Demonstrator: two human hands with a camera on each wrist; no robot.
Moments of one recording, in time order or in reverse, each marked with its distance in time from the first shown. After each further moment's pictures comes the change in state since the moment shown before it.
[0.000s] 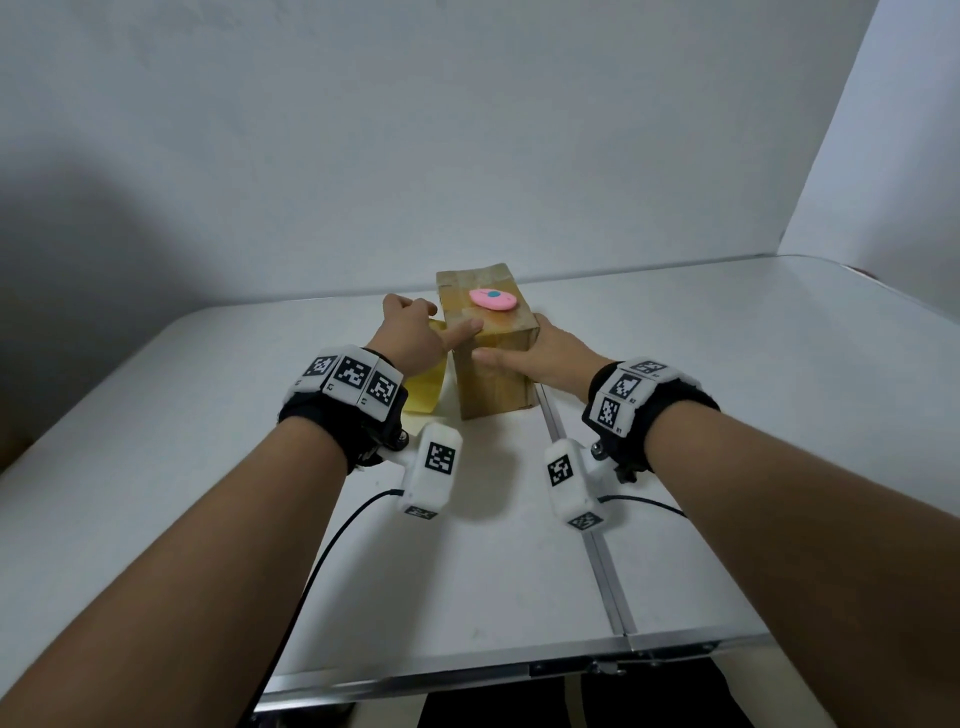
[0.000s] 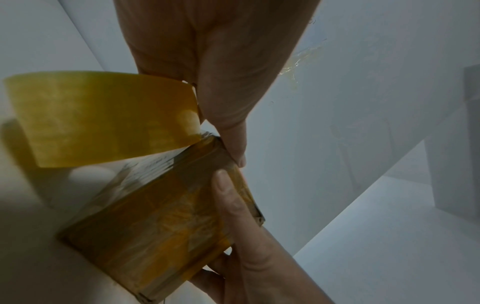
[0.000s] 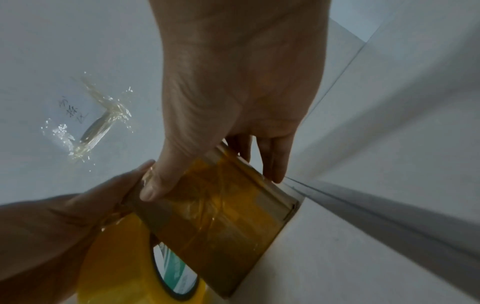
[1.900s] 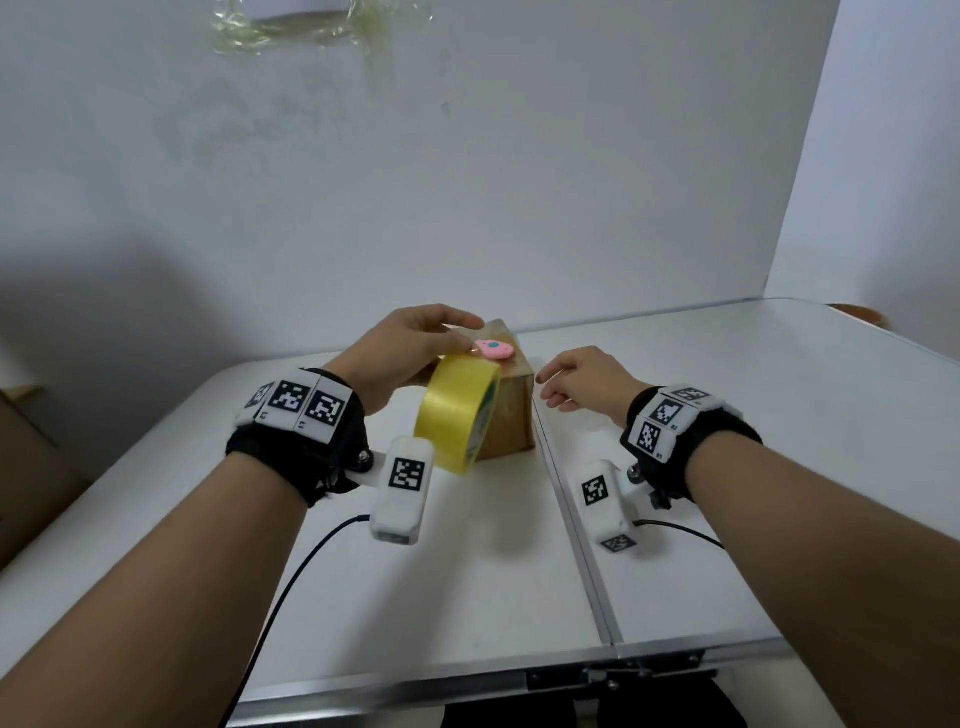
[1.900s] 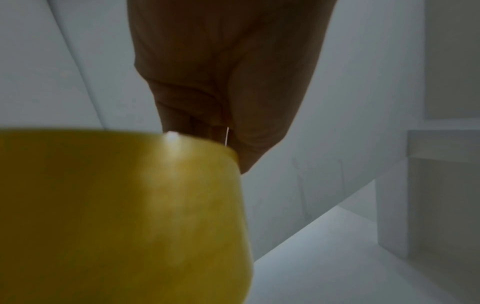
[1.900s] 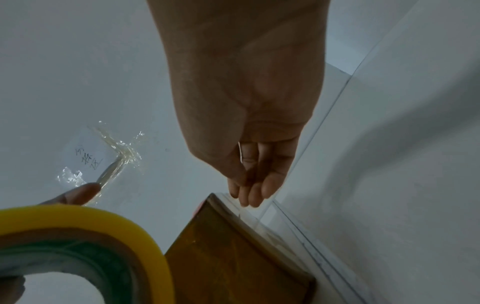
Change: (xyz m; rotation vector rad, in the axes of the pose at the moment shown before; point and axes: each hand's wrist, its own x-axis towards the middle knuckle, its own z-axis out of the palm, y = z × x) left_hand -0.067 0.030 -0.061 -0.631 -0.195 0.221; right_hand -0.041 -0.009 -0.047 0.081 0.095 0.041
